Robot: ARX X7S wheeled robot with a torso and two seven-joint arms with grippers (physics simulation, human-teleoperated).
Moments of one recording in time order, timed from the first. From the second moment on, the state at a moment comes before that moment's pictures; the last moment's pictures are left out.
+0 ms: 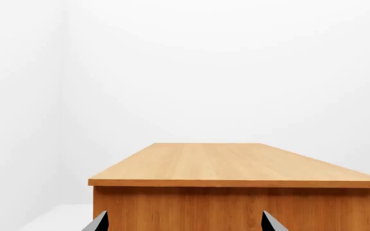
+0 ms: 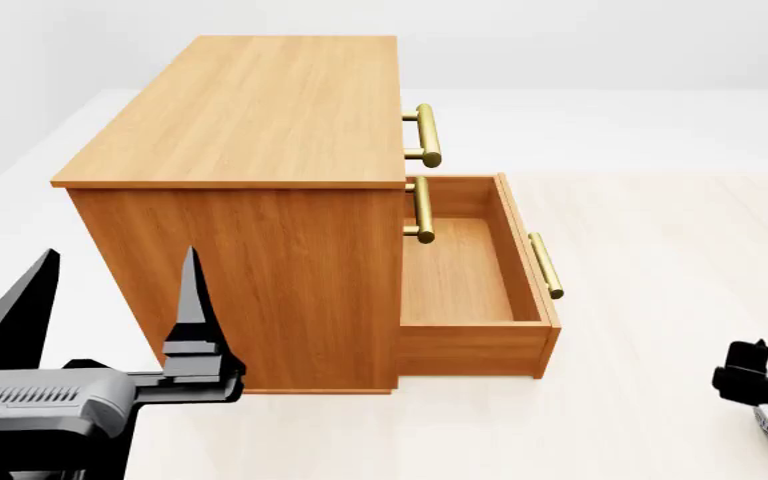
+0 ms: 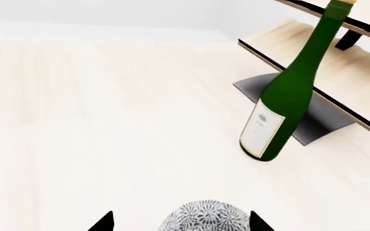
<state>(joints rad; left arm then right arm) -0.05 -0.67 0.22 0.99 -0.56 -0.38 -0.75 0.18 0.68 0.30 -0.22 0.59 0.90 0.37</state>
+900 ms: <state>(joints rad) -0.06 -0.69 0.25 0.98 -0.57 -0.37 -0.76 0.31 0.66 0.35 -0.19 0.70 1.15 0.47</state>
